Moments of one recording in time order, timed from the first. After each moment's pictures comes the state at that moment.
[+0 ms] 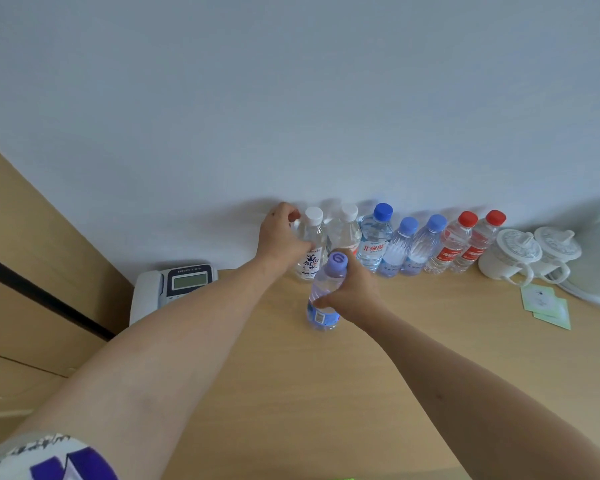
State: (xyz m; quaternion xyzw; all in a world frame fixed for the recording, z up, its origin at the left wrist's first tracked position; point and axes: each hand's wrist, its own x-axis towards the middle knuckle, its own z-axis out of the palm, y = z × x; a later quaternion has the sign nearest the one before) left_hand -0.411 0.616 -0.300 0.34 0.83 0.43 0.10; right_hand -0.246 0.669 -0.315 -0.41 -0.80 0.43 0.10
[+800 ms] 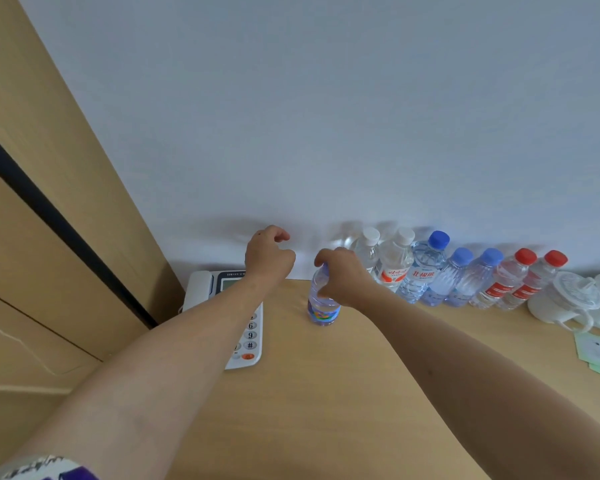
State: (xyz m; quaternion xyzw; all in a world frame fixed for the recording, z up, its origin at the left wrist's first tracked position) left_hand -0.473 0.527 -0.303 0.20 0.86 0.46 0.10; right_hand -0.347 0.636 -0.275 -0.22 -0.94 0.24 -0.03
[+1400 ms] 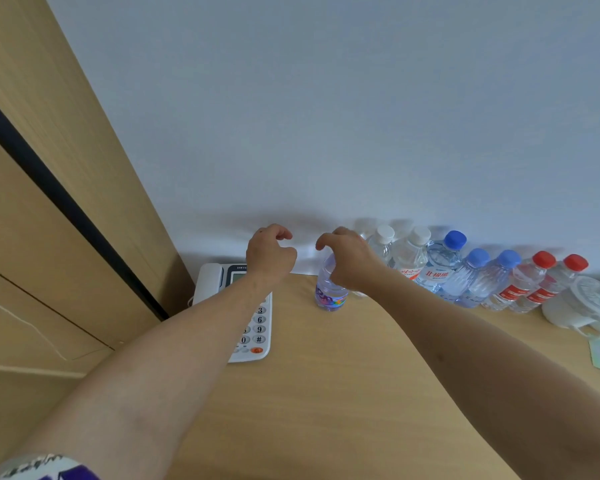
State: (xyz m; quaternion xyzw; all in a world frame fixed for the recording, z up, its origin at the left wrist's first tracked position) left_hand -0.480 0.511 -0.307 0.20 0.87 0.45 0.09; right_hand -0.366 0.642 -0.263 -0.16 -0.97 0.16 -0.01
